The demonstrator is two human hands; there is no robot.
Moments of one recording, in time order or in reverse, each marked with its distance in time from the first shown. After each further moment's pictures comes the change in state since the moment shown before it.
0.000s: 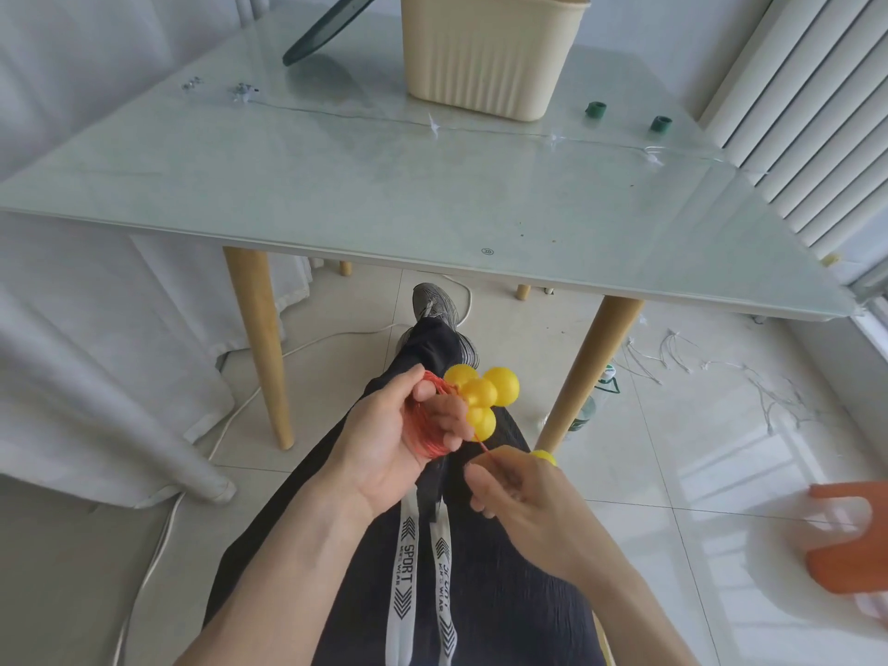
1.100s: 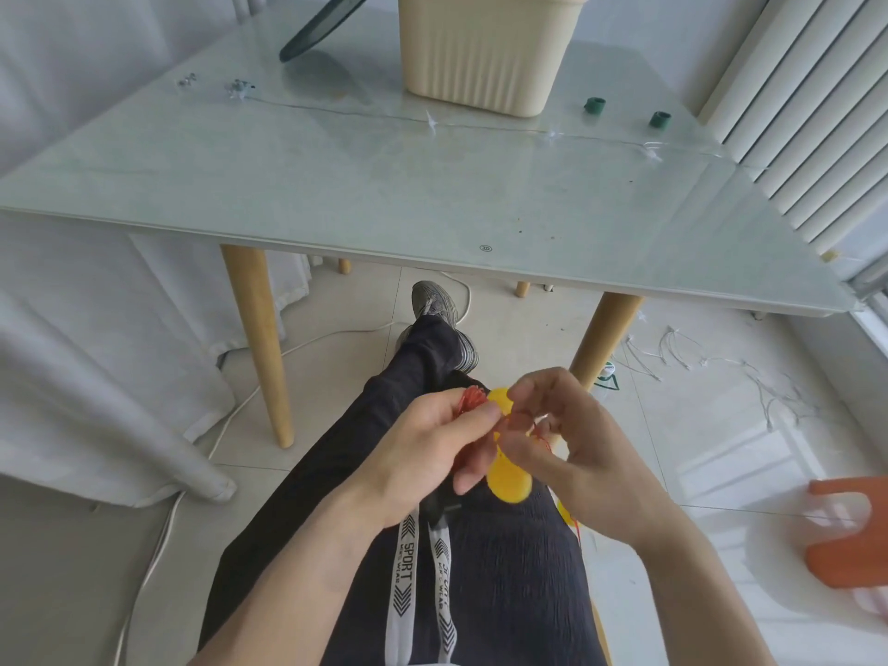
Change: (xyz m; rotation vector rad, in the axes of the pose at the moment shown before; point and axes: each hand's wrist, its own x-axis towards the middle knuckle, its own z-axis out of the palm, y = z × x) left_hand -0.009 -0.016 0.008 0.642 -0.297 0.170; right_hand -0.002 -0.033 -0.051 0.108 0.091 -0.284
